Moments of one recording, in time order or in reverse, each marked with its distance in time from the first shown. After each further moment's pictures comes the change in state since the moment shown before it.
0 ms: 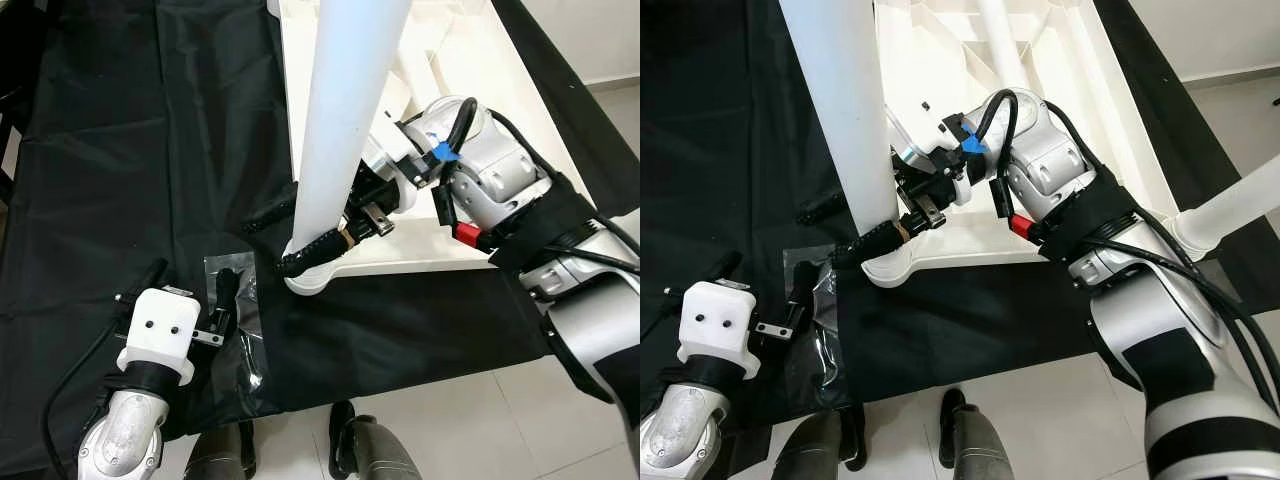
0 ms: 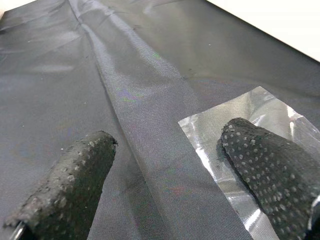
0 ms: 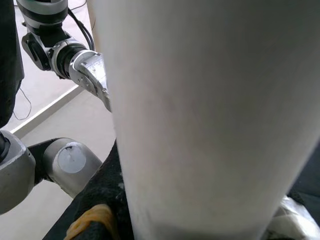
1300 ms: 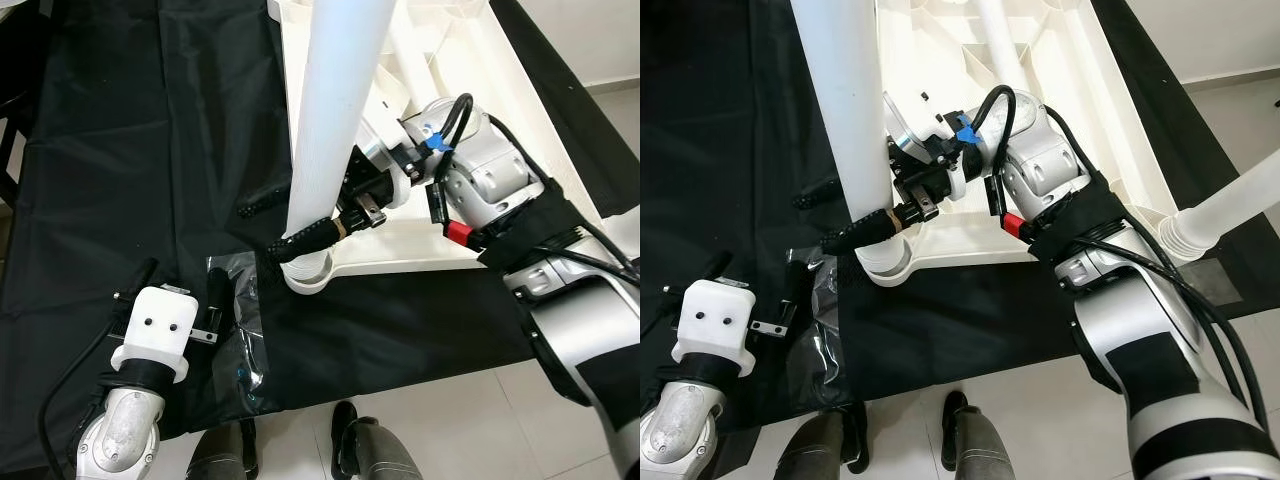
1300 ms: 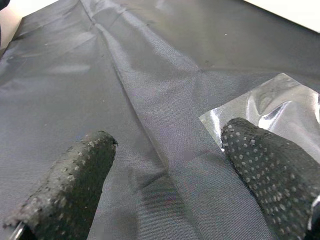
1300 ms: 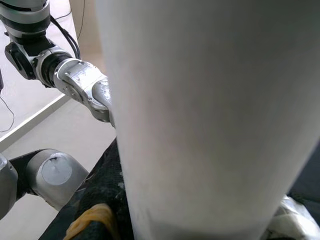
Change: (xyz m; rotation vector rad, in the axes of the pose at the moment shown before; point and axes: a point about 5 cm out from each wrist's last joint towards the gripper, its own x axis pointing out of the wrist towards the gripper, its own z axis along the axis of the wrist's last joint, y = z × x) left arm 0.002 0.004 -0.003 0.056 0.020 0.035; right arm -0.001 -0.005 -0.003 0.004 -0.036 -0.061
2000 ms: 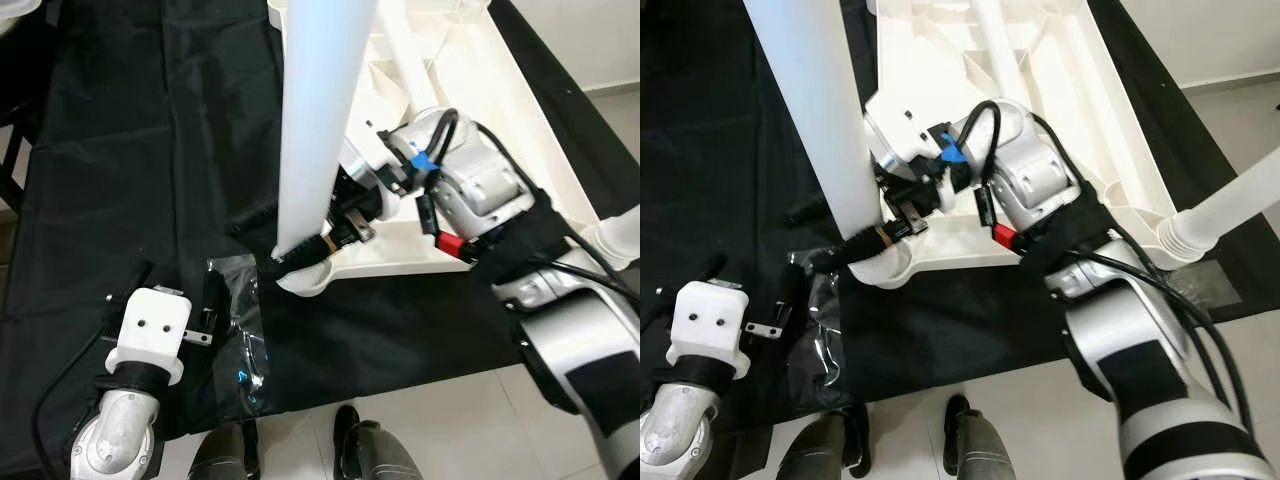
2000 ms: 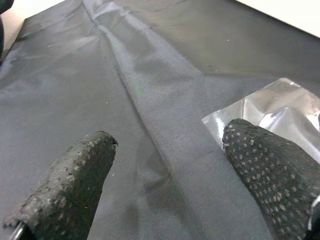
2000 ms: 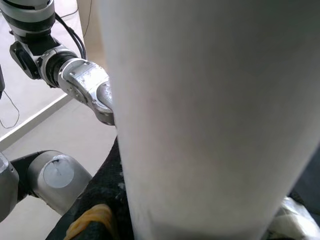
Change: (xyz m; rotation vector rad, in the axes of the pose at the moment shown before) left arm 0.001 0.001 0.000 -0.004 -0.001 -0.002; right arm 0.015 0.001 0.001 -0.006 -0.010 0.026
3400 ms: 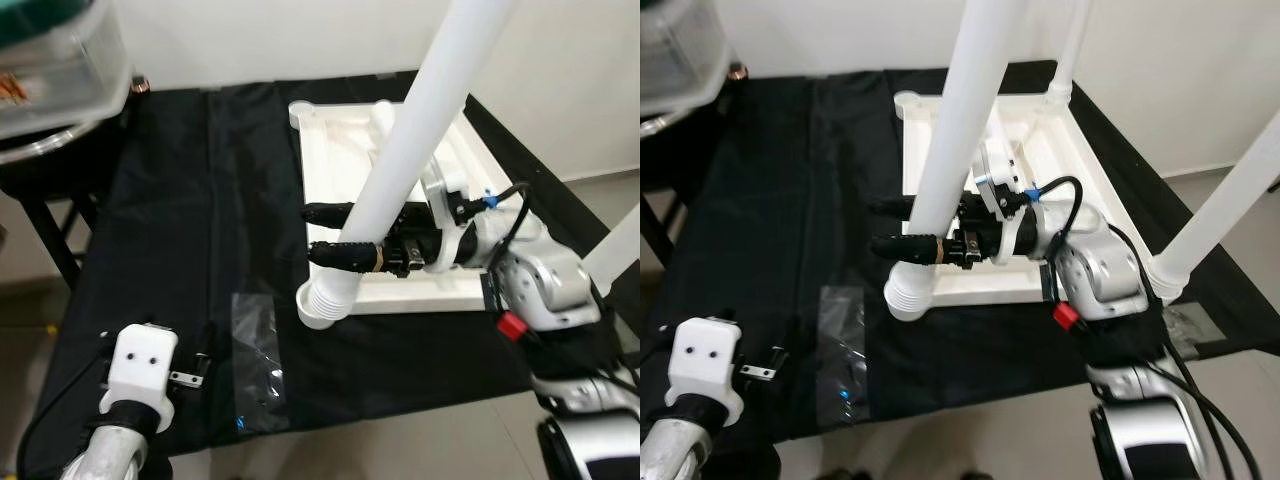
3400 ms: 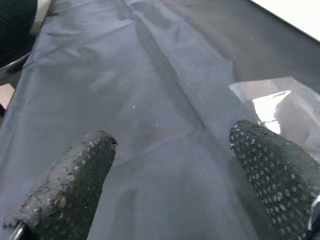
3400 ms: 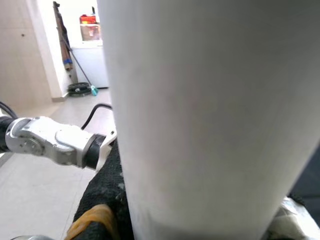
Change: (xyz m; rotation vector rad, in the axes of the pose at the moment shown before) left arm -0.021 0.005 -0.029 -0.135 0.193 -0.020; right arm -0.045 0.054 -0.031 0.274 -0.218 -0.401
